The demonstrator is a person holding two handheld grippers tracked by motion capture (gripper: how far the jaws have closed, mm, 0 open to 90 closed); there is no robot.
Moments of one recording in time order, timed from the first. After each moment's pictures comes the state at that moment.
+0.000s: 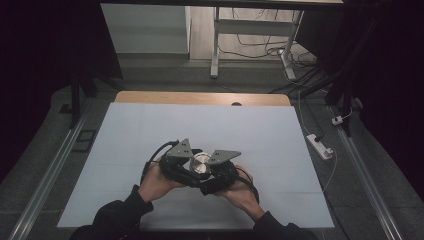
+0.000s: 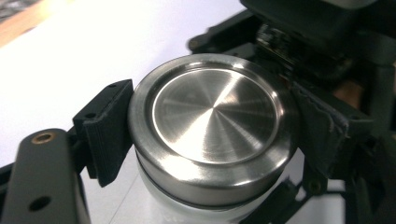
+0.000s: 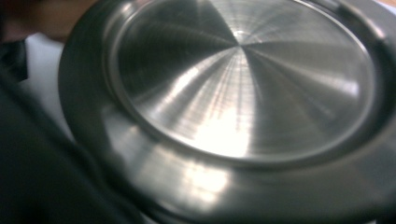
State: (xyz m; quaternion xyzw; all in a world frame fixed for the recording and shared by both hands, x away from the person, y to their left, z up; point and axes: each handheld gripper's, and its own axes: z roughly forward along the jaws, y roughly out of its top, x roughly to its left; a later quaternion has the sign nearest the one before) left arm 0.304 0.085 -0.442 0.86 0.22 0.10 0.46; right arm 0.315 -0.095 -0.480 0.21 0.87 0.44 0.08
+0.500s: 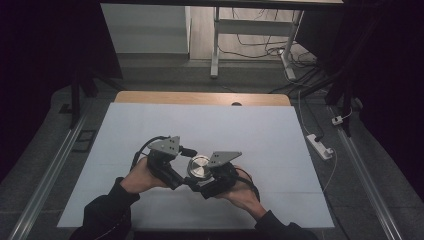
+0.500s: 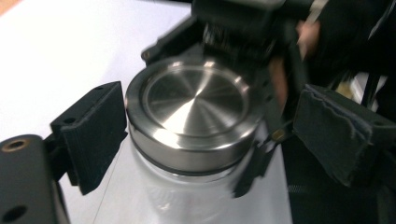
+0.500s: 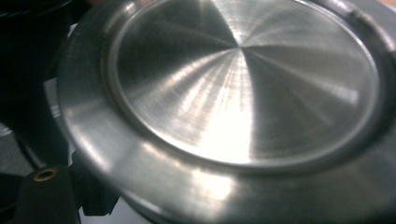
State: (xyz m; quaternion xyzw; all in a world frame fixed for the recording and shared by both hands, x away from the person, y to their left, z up) left arm 0.313 0.121 -0.426 0.88 0.08 0.01 0.47; right arm 0.311 -0.095 -0.476 0.16 0.87 0.46 0.05
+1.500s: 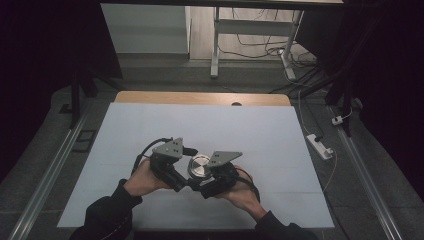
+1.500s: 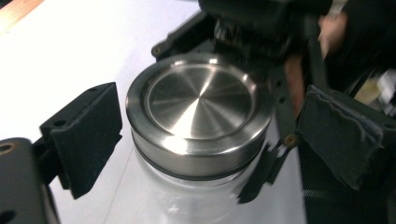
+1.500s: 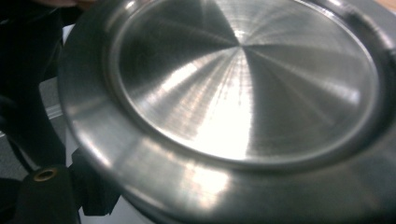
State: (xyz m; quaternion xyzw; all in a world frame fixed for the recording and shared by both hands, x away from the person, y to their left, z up) left arm 0.305 0.112 -0.425 0.88 0.10 0.05 0.46; right arm 0.309 -0.095 -0.474 0.17 0.87 0.46 0.05
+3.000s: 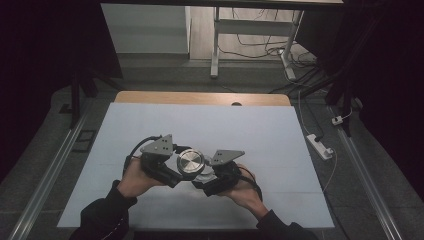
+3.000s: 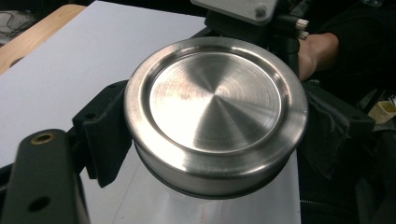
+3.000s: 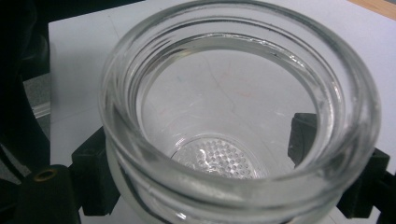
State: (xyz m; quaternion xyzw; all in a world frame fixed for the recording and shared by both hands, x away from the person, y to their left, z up) left arm 0.295 0.132 -0.410 0.86 0.14 0.07 0.49; right arm 0.314 -0.102 -0.474 0.18 0.87 0.45 0.07
